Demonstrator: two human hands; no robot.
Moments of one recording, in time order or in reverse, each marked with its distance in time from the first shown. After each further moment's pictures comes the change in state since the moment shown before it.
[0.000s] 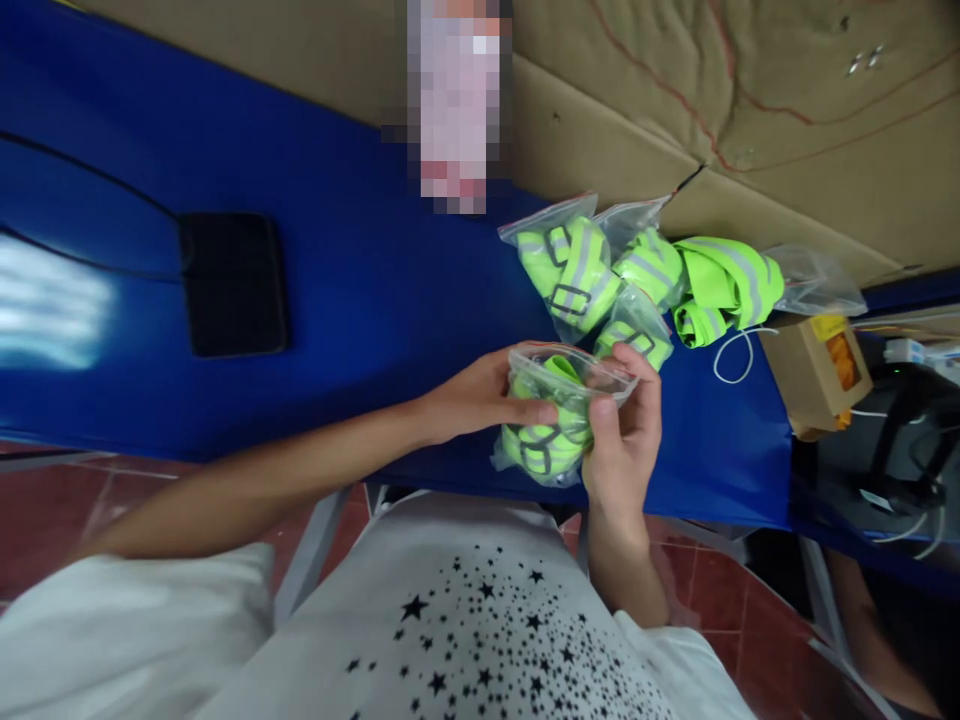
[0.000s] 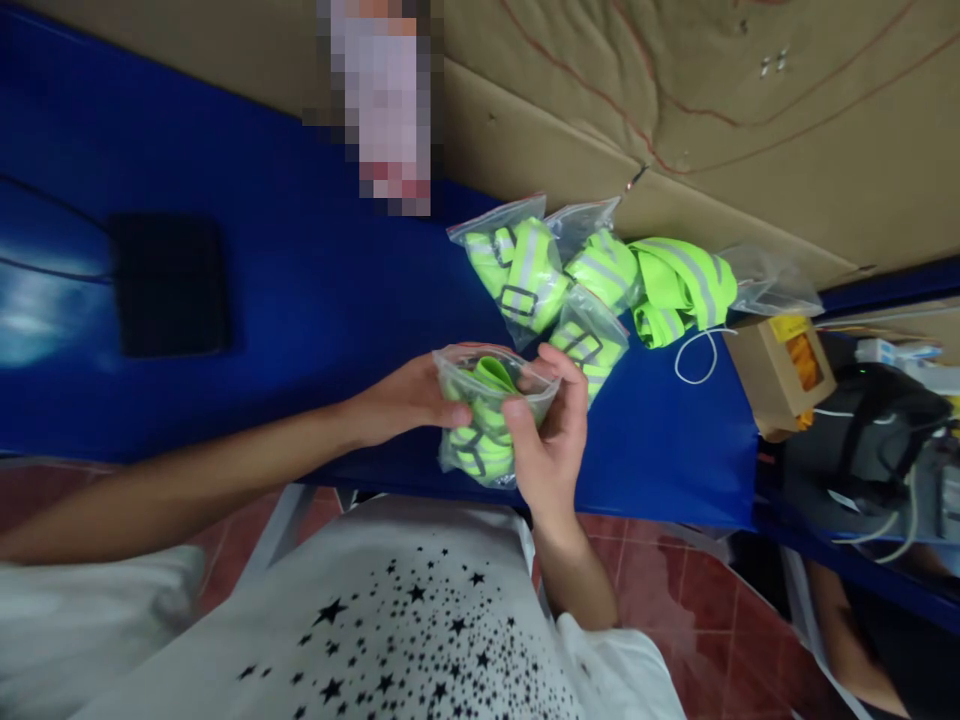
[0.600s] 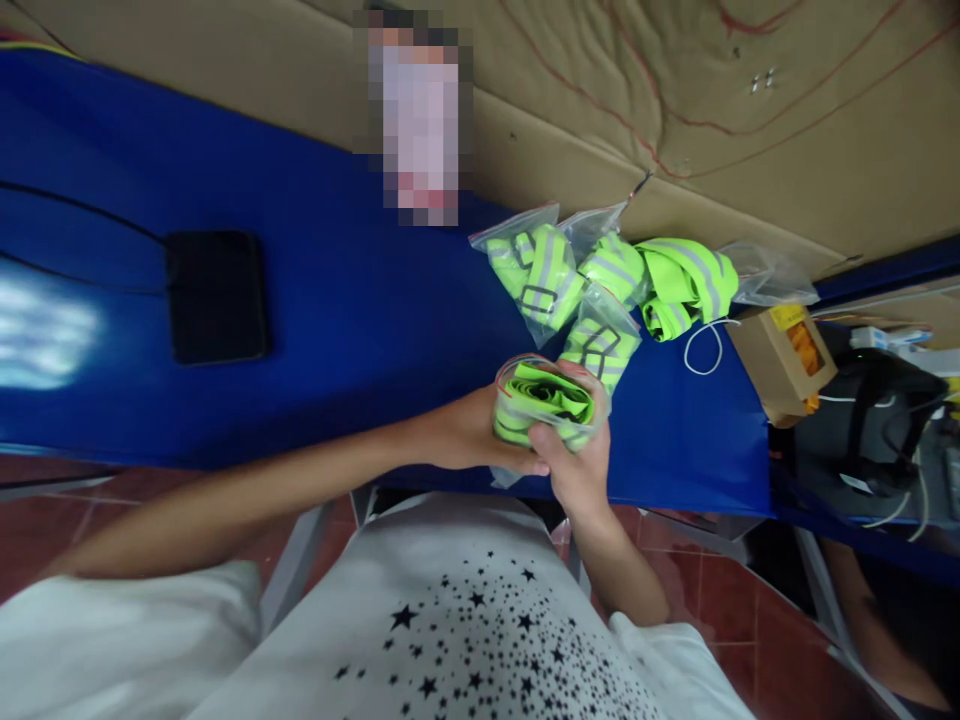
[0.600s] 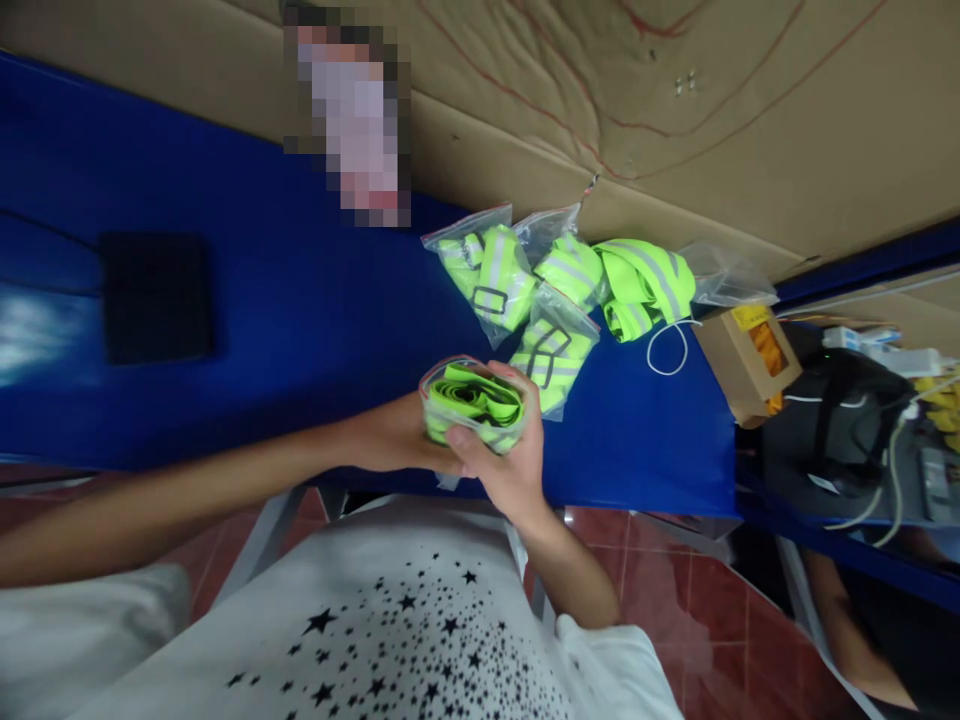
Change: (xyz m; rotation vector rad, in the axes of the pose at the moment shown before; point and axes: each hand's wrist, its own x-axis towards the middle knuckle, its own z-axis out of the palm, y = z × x) left_hand -0.002 -0.003 0.030 0.296 -0.175 0.113; right_hand -0.020 0.004 -0.010 0.081 -0.145 -0.124
